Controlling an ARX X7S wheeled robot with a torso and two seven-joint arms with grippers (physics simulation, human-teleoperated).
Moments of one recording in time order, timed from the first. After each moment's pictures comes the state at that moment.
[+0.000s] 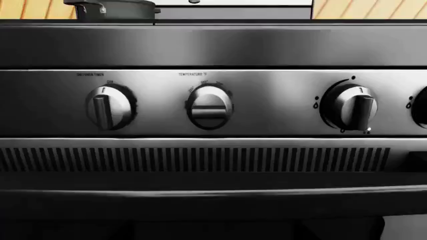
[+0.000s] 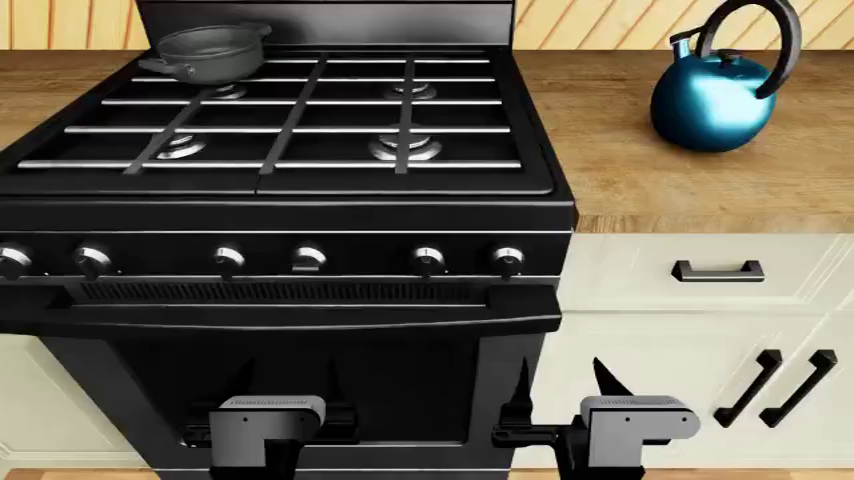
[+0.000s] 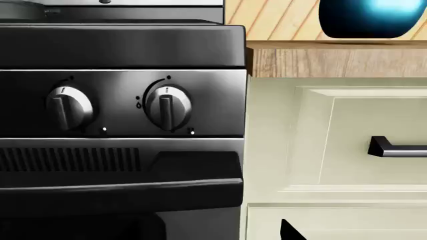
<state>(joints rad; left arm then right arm) 0.00 0.00 0.00 0.00 0.00 0.00 0.00 0.00 0.00 0.00 0.00 0.00 0.00 0.00</state>
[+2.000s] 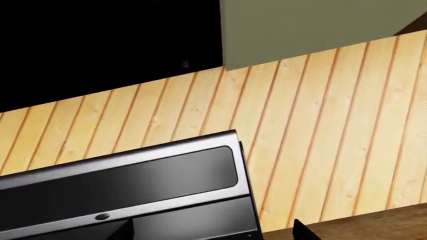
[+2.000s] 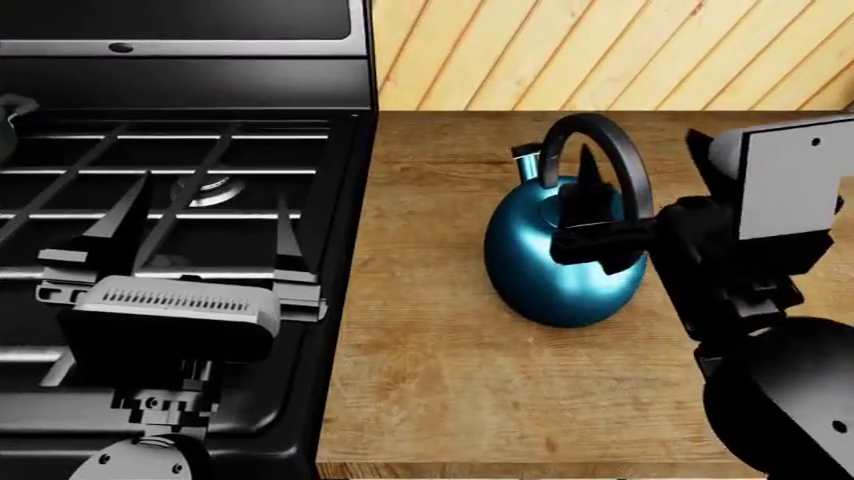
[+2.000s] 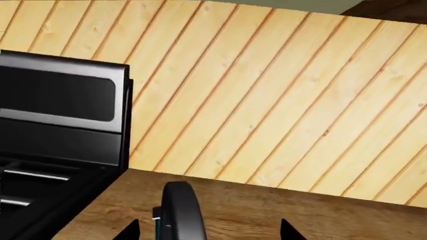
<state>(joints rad) -0.23 -0.20 0.11 0.72 0.05 -0.45 -0.11 0.75 0.30 0.10 -0.87 0.64 1.42 0.32</state>
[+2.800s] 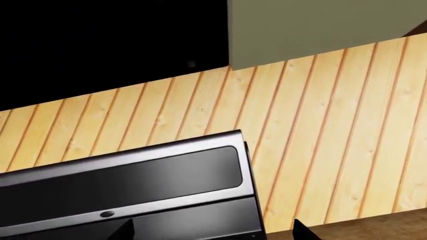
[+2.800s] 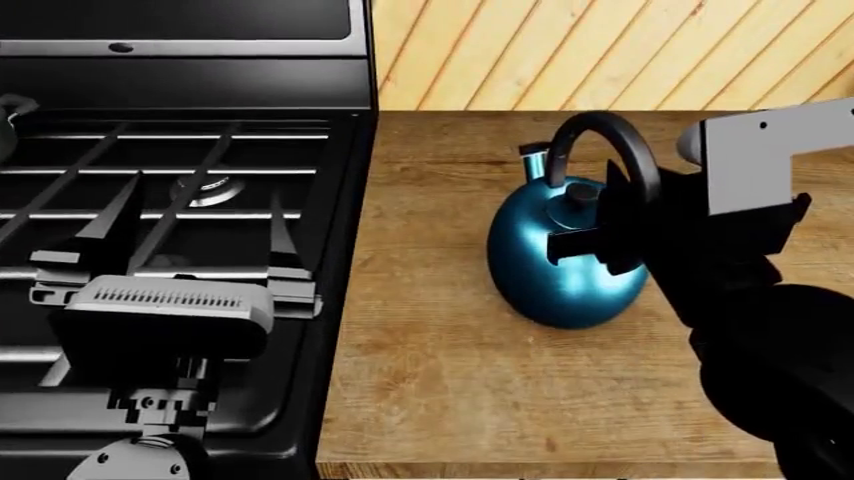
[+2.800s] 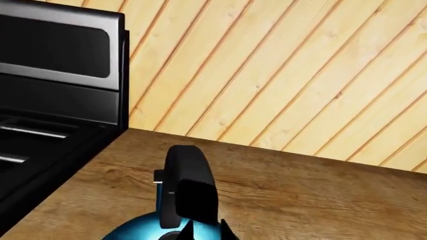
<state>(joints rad) -0.23 -0.21 0.12 0.73 0.02 -0.46 -0.14 0.83 0.33 0.09 -0.72 0.79 1.53 0.41</state>
